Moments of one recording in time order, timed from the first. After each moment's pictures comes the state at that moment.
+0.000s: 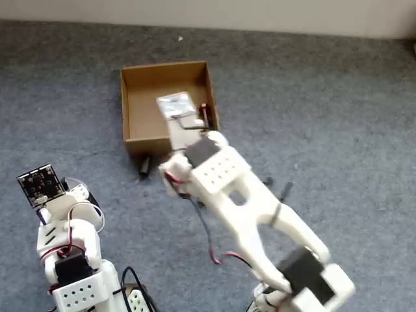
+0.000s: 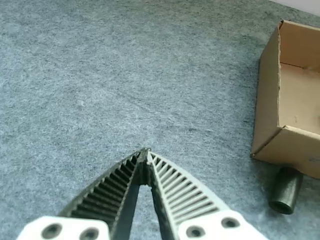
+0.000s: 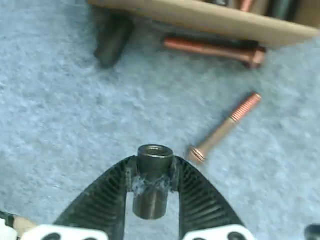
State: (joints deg) left arm -28.1 -103.8 96.0 47.9 10.5; right arm -44.7 -8.4 14.7 72.9 -15.2
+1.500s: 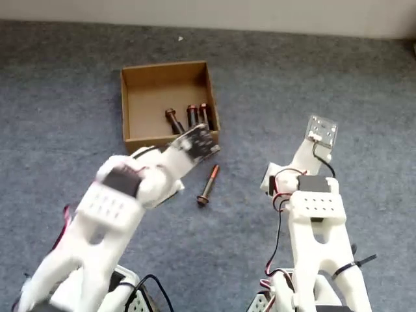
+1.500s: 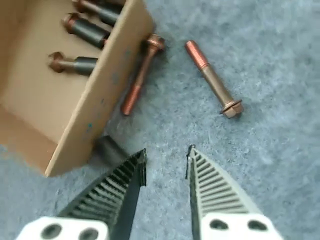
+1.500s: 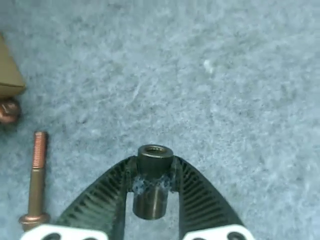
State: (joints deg) left arm 16.7 -36.7 44.9 63.9 -29.1; right arm -5.5 -33.6 55.3 50.2 -17.6
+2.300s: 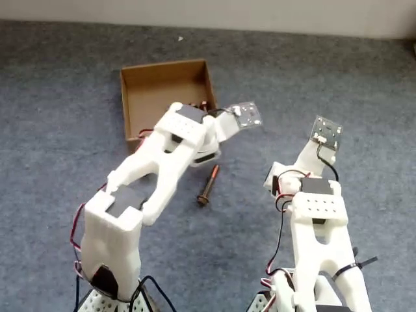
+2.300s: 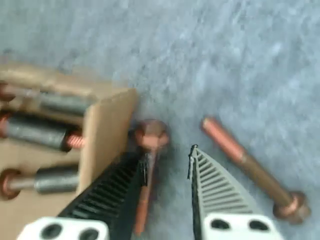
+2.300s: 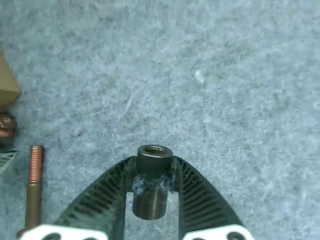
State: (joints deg) left arm 18.9 27.7 -4.6 64.0 -38.0; right arm -3.6 -33.6 56.0 47.3 -17.6
